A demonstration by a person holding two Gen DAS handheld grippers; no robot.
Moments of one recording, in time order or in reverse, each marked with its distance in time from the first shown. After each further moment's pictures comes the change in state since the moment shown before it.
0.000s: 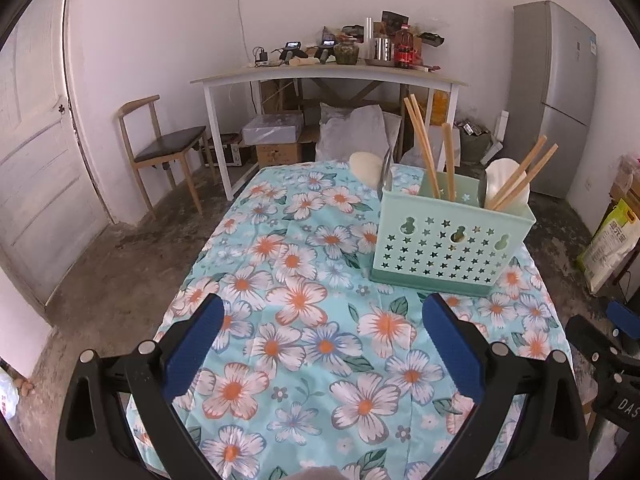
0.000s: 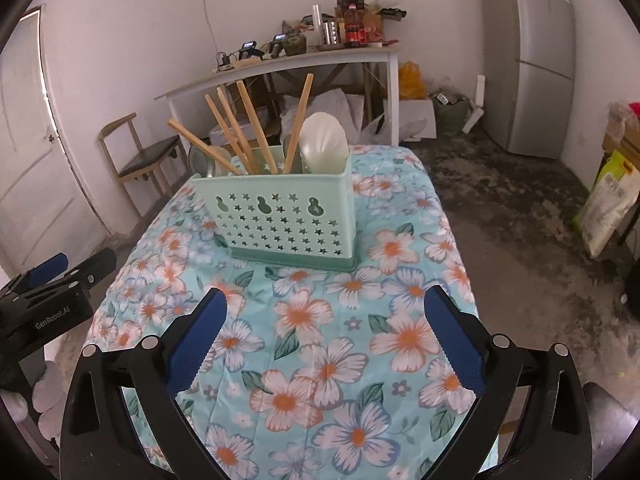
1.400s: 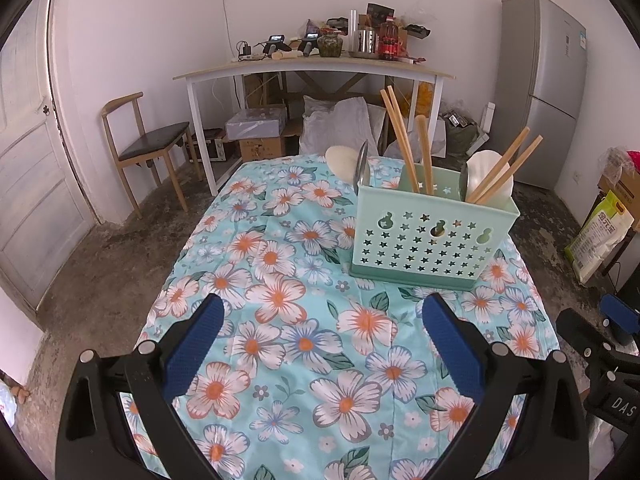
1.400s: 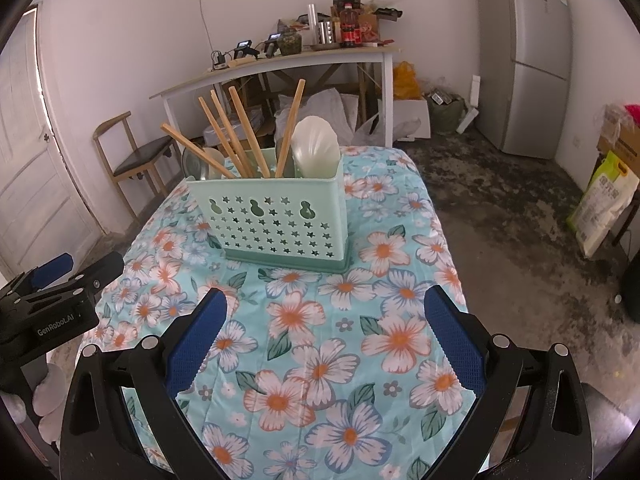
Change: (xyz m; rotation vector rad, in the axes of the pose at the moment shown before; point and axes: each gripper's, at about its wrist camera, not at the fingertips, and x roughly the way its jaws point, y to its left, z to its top) left arm 0.004 -0.010 0.003 0.021 0.029 -0.051; right arm -0.001 -0.004 0.003 0.002 0.006 -0.014
